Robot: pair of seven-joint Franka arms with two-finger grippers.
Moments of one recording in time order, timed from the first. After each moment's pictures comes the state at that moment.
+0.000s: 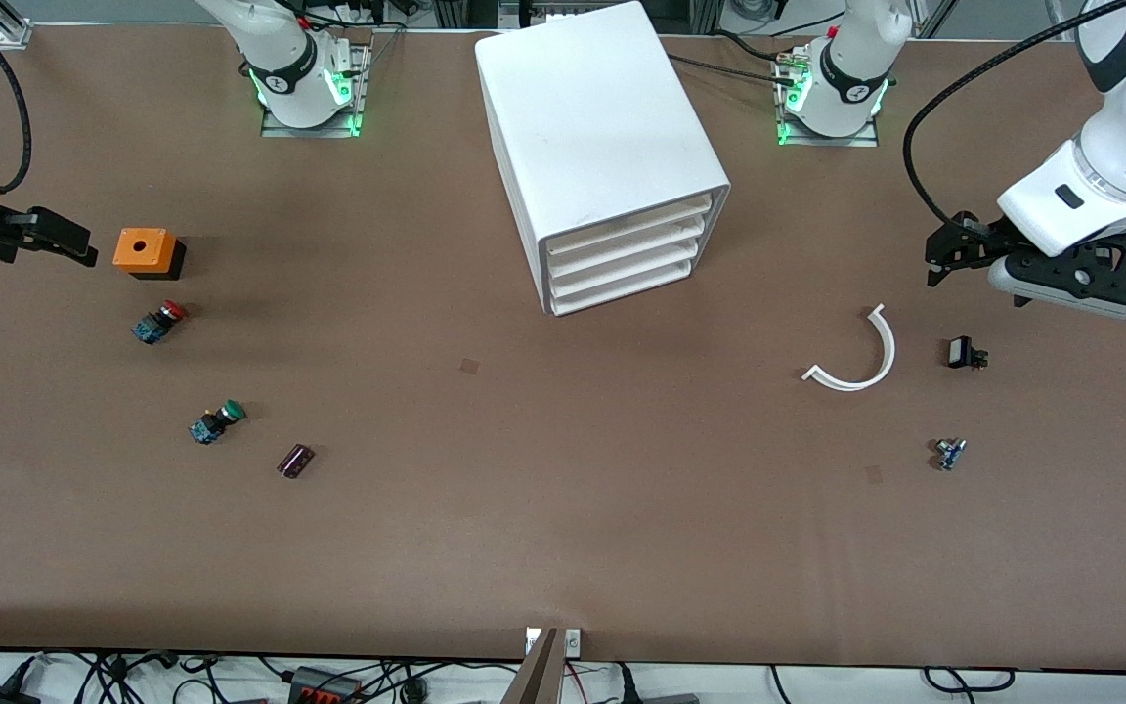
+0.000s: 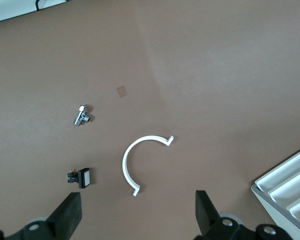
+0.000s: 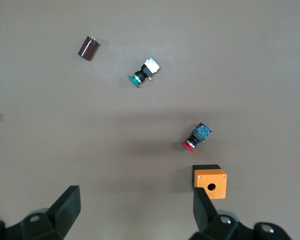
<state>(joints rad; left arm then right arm) -0.06 0.01 -0.05 -1.70 0.01 1.78 0.14 -0.04 0.02 -0.05 -1.70 -0.02 1.66 -0.05</state>
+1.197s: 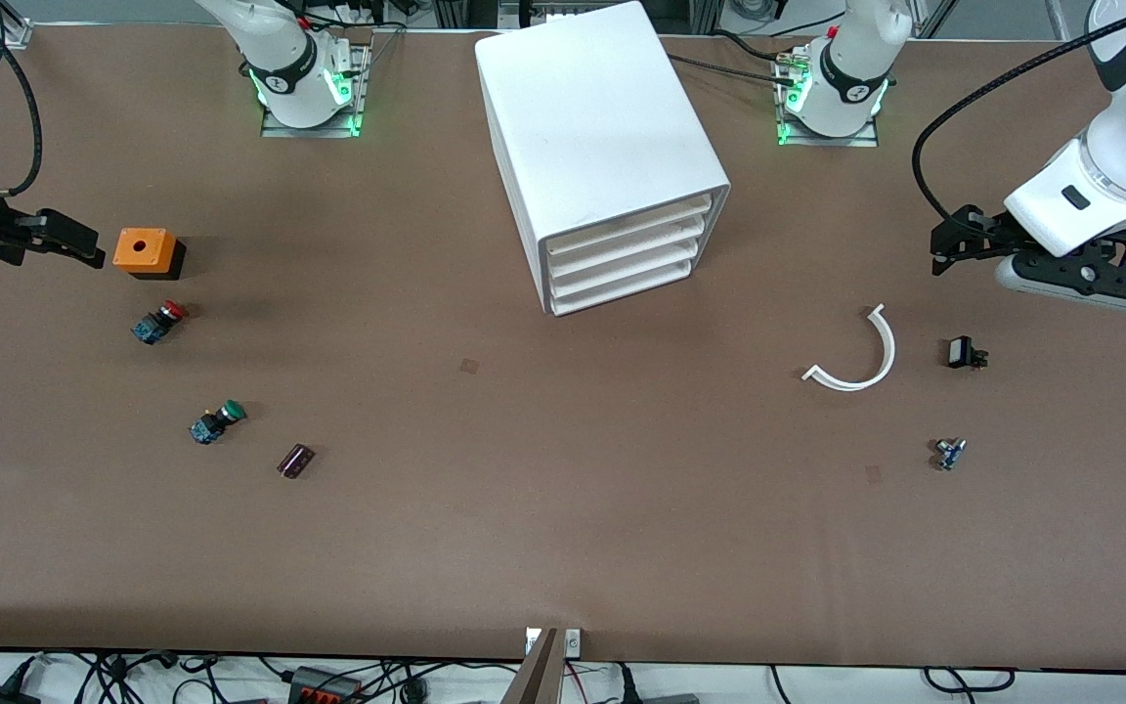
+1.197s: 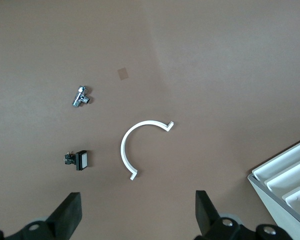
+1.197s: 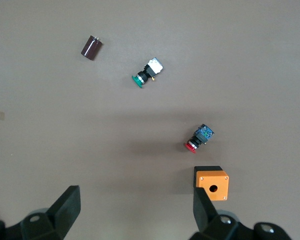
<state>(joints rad) -0.06 0.01 -0.04 -1.71 0.01 1.71 0.11 -0.03 0.02 -0.04 -1.70 -0.02 1.67 -0.05</state>
